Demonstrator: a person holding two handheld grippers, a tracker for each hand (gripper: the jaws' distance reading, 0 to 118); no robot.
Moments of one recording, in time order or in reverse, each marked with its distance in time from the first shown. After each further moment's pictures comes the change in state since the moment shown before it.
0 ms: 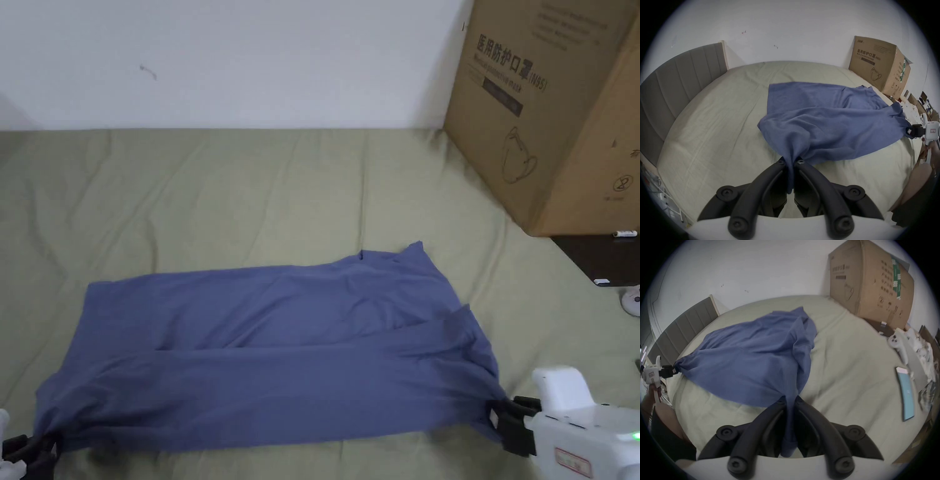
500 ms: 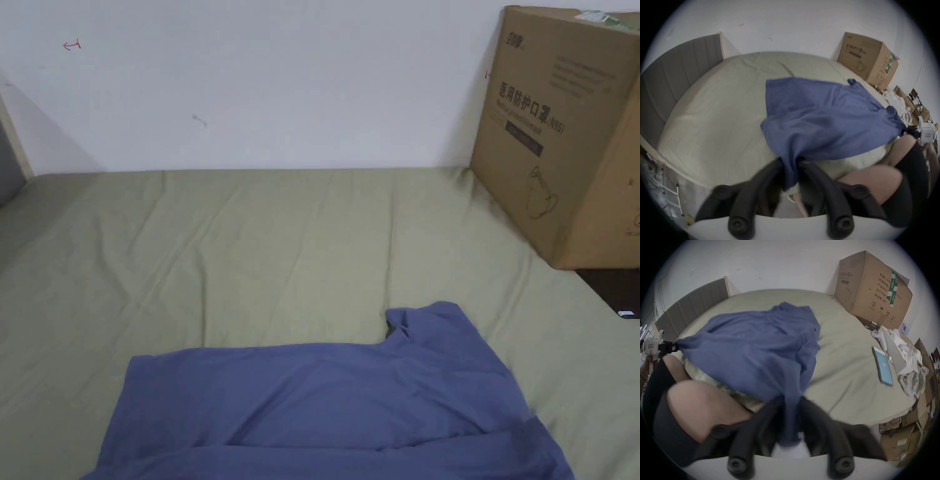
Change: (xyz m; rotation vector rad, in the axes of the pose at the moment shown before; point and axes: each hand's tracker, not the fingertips) left arm -0.015 -0.086 0.084 -0.158 -0.041 0.001; right arm -0.018 -0.102 0.106 -0.138 -0.055 0.105
